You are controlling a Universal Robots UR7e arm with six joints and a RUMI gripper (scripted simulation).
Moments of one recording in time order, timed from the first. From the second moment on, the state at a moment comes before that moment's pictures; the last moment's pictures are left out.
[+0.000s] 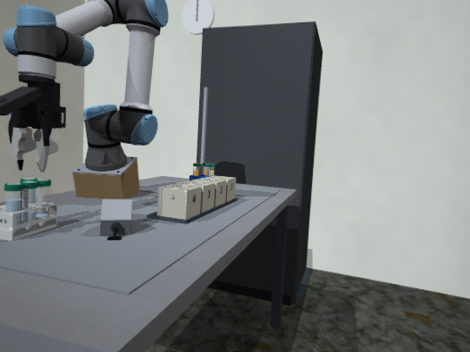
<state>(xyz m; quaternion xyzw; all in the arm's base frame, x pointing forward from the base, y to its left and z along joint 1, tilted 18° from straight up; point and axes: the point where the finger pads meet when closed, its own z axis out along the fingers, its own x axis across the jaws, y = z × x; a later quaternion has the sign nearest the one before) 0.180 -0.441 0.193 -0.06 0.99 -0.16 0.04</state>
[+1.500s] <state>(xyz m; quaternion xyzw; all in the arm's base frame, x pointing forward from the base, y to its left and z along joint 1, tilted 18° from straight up) 0.184 -0.458 0.150 -0.06 0.99 -0.15 0.04</state>
